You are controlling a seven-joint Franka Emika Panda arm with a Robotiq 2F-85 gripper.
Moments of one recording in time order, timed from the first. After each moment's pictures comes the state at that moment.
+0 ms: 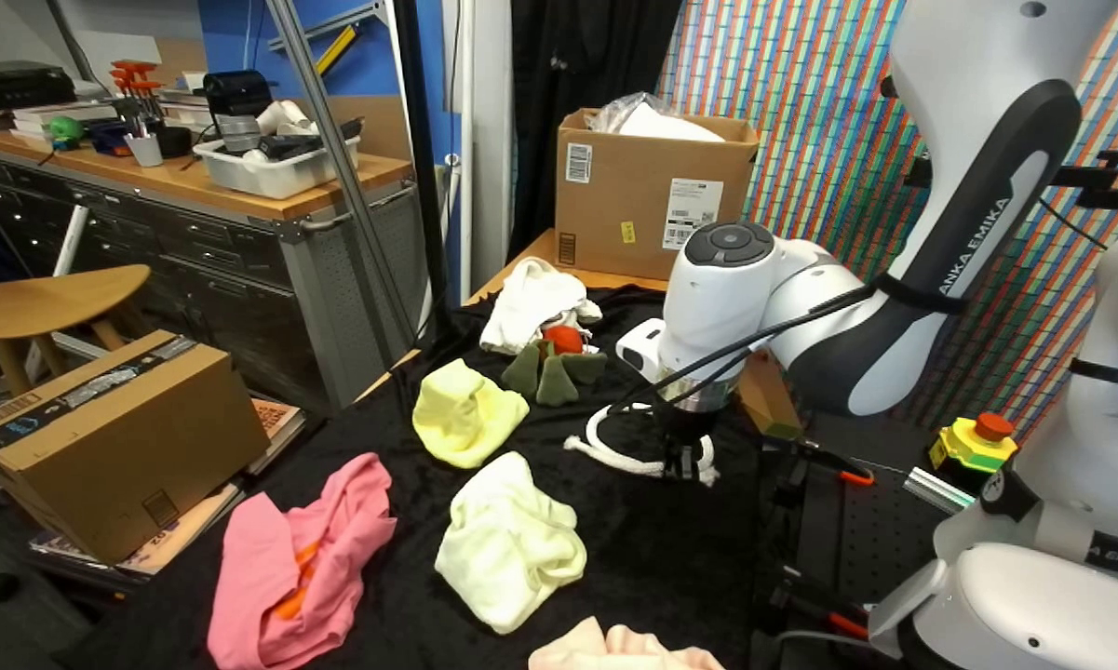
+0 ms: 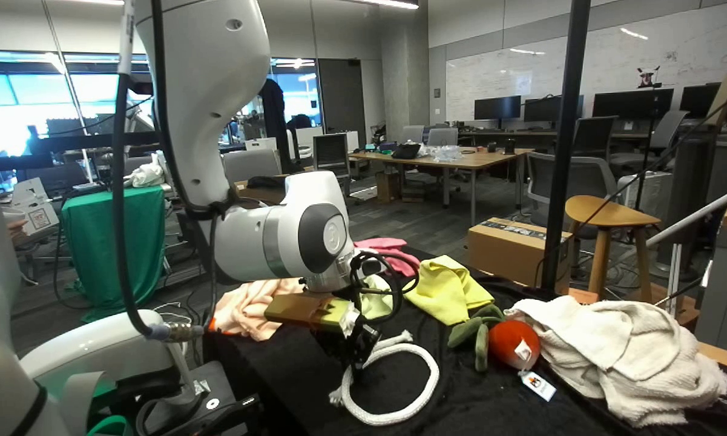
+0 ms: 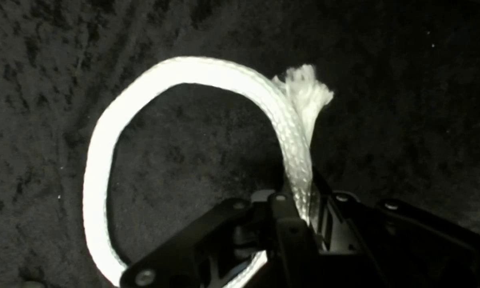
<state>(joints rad) 0.14 0.13 0.04 -2.74 -0.61 2.86 0.24</state>
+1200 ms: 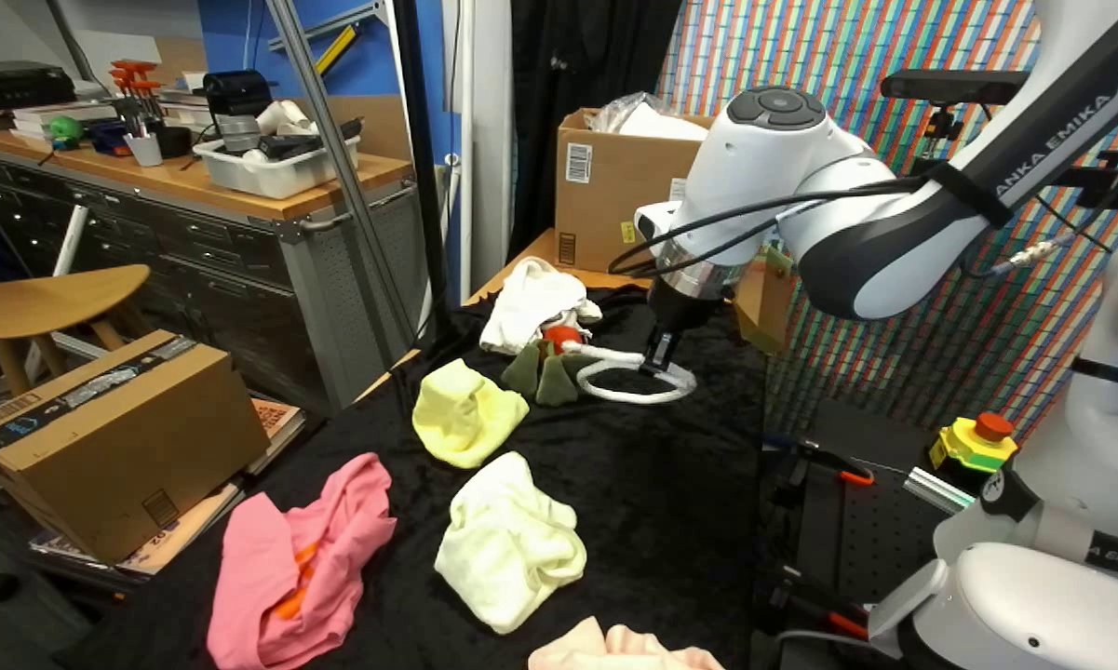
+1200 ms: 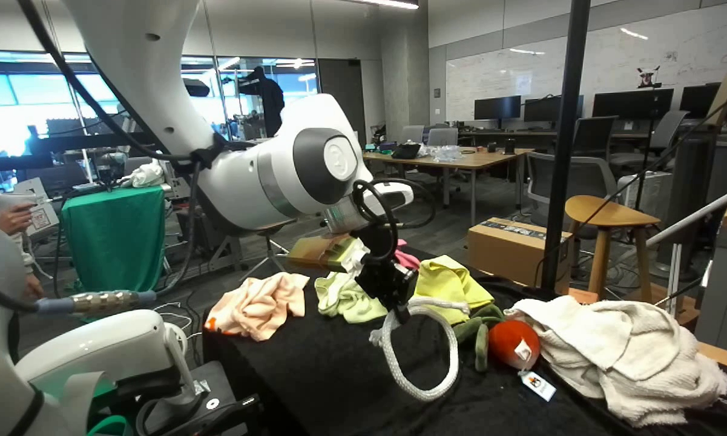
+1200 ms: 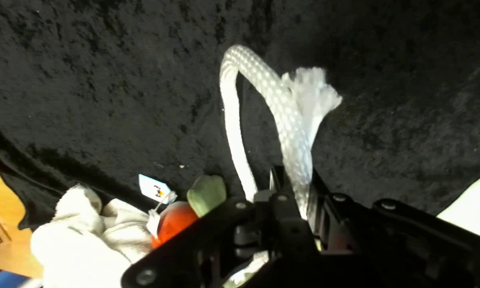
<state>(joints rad) 0.08 -0.17 0.00 -2.74 -0.65 2.77 0.44</state>
